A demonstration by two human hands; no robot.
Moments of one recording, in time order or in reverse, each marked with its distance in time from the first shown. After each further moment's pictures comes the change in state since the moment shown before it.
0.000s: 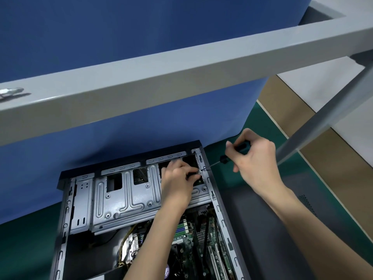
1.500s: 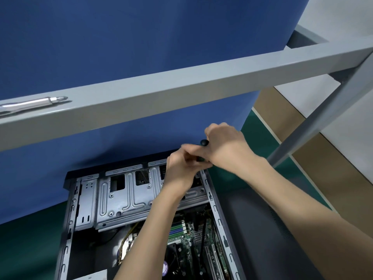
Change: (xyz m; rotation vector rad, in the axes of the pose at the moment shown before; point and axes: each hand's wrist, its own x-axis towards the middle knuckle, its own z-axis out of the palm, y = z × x) left_hand 0.007 0.046 -0.042 -0.693 -0.143 0.002; right_hand 0.032 -0.077 0.016 -0.720 -0.429 -0.123
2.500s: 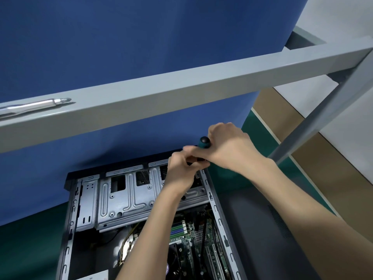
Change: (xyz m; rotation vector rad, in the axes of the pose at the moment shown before) left_hand 0.004 -0.006 0.000 0.069 -0.041 0.014; right_hand -0.005 0.008 0.000 0.074 0.088 0.008
